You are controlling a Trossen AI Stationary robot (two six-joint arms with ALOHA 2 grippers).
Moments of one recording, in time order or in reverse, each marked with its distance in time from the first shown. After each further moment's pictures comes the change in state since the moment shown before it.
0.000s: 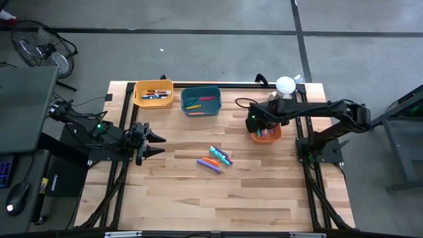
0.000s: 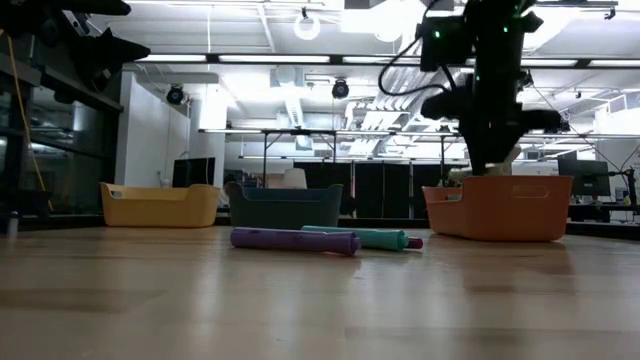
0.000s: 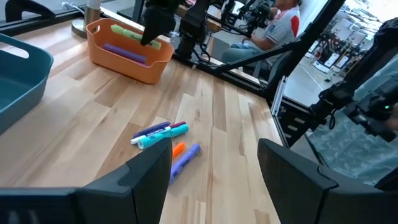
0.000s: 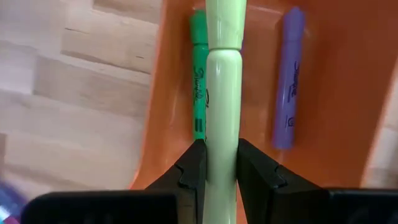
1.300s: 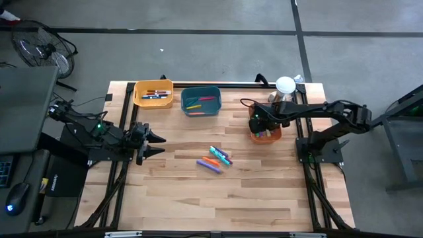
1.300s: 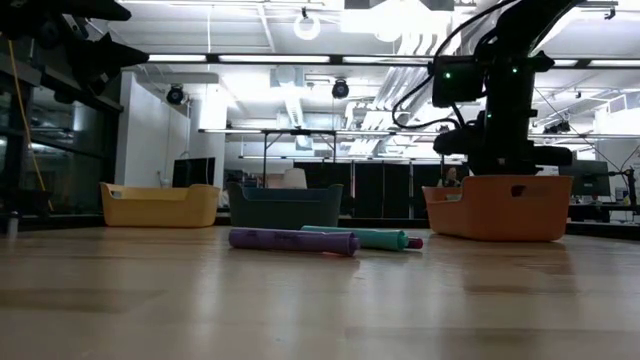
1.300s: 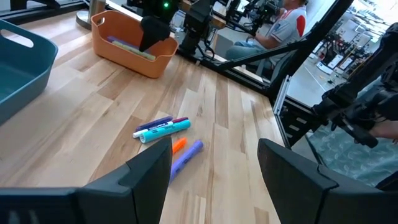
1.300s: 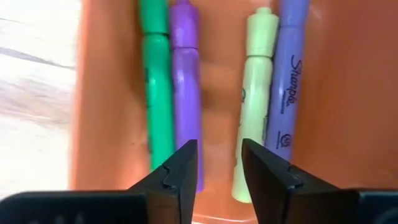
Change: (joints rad) left arm 0.000 0.000 0.000 -0.022 -0.007 -0.041; right arm -0.099 -0.008 -0.200 0.218 -0.063 -0.087
